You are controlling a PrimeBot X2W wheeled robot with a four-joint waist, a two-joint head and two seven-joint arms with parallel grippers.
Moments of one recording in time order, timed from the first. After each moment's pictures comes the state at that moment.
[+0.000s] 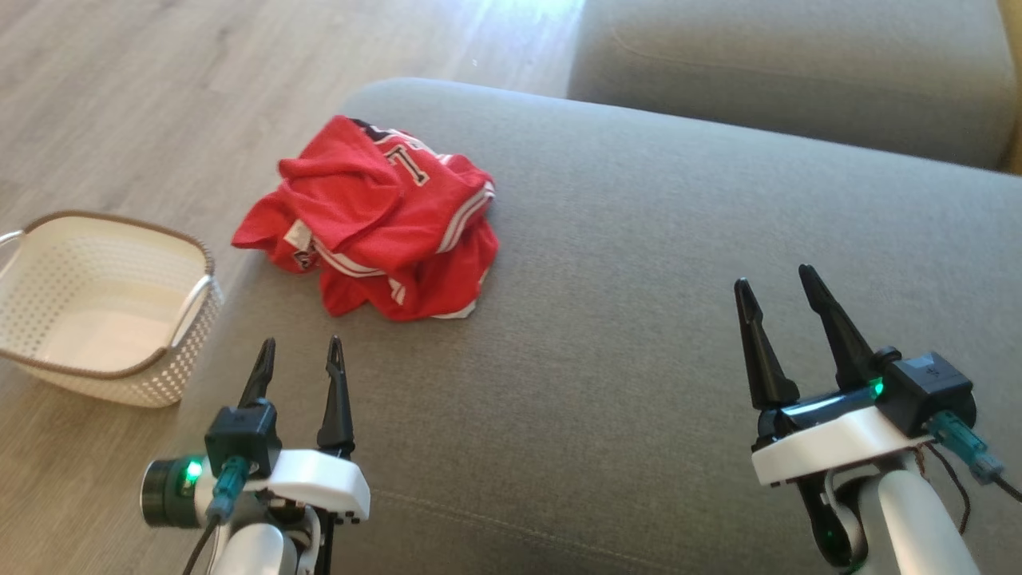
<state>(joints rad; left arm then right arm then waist) -0.04 0.05 -0.21 0.24 -0.09 0.14 -0.25 -0.08 -0.05 0.04 0.10 0.17 0.13 -0.25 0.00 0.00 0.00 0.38</state>
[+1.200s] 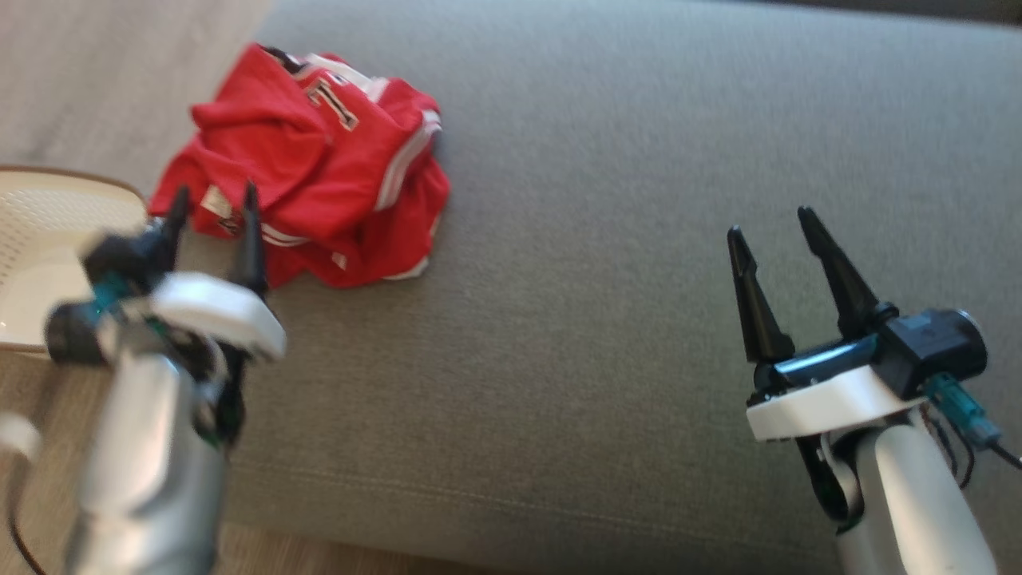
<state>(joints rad) -0.39 0.12 -0.09 0.43 -0.16 0.00 -0.18 -0.16 -0.05 0.05 0.07 0.08 0.13 -0.25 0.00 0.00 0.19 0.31</state>
